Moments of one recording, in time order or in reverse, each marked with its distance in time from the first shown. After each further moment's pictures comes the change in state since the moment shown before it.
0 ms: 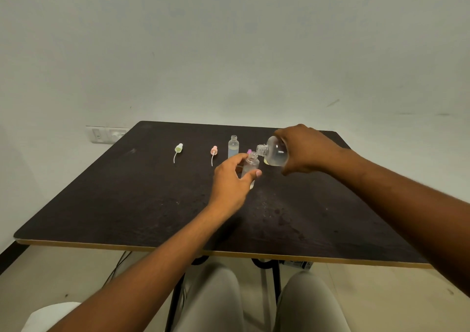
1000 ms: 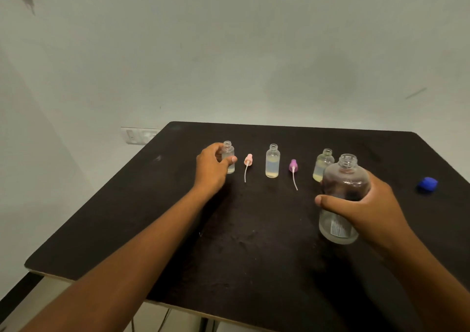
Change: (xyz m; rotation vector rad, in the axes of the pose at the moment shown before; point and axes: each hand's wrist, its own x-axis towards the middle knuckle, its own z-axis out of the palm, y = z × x) left_hand 0.137 -0.121 -0.057 0.170 0.199 -0.192; right_hand 0.012 0.010 0.101 1.223 0.268 0.313
